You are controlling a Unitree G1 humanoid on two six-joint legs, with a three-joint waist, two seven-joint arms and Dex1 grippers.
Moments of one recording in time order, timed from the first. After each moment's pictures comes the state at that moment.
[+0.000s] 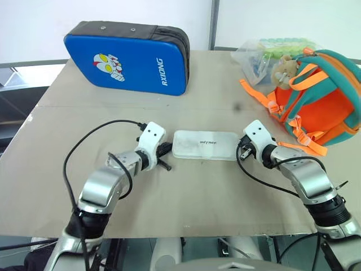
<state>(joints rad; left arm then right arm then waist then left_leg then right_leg) -0.20 0.61 -0.07 -0.39 -0.36 0.85 -0.42 -0.37 -0.52 0.26 -0.26 0.15 0.80 0.46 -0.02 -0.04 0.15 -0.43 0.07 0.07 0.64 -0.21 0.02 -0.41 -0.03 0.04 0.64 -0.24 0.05</state>
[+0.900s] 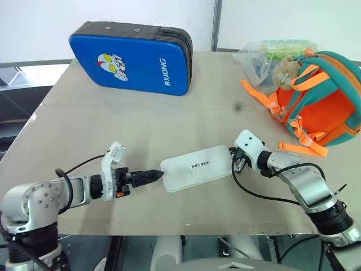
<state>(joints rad) -0.17 0.58 0.43 -0.27 -0.98 1.55 -0.61 -0.34 -0.51 0.35 -0.30 0.09 0.70 0.60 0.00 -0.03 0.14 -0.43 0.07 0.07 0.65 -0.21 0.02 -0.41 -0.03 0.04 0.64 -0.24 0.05</state>
